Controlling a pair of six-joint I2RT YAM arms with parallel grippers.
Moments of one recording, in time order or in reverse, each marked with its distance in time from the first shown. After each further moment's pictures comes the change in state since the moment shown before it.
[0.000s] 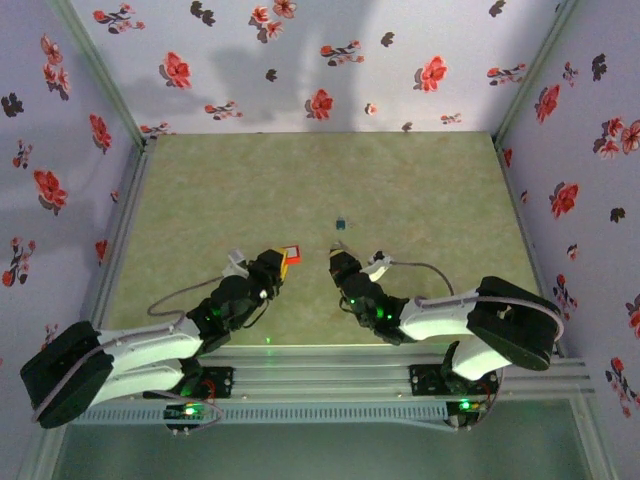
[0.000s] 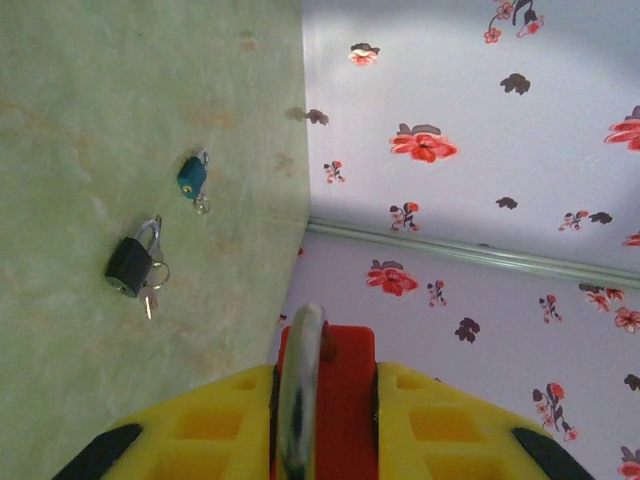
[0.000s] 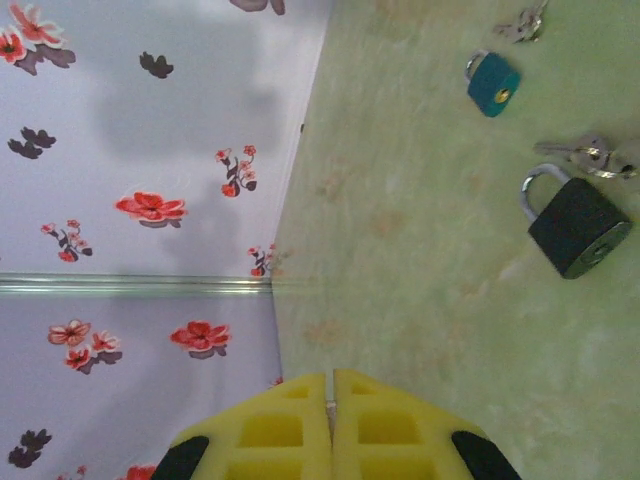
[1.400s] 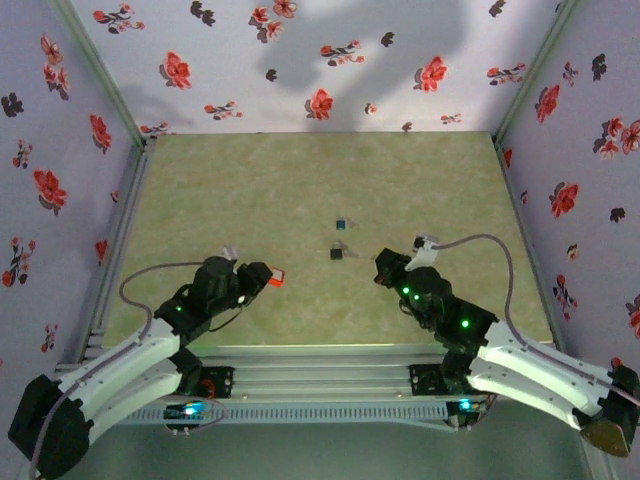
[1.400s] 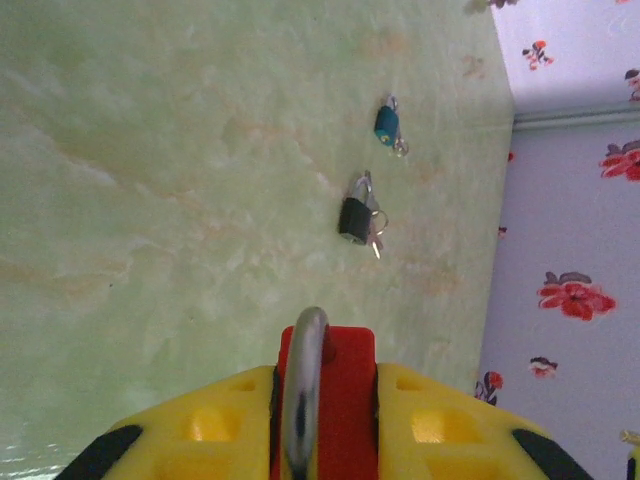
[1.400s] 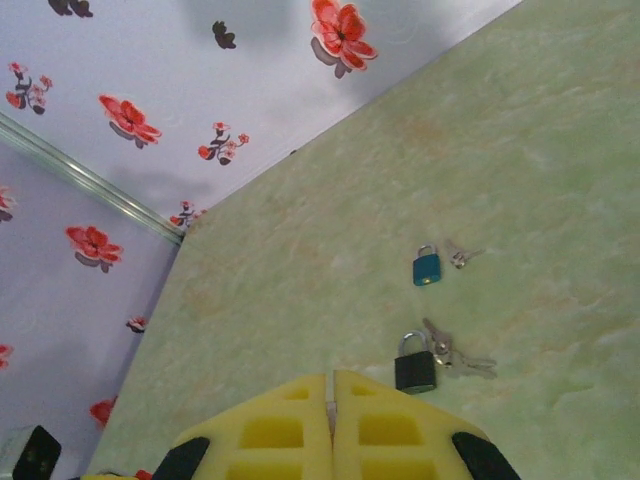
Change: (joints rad) left arm 0.278 -0.263 0.127 -0.779 0.462 0.469; right arm -0.154 -0.801 0.020 -0.808 -0.174 -0.716
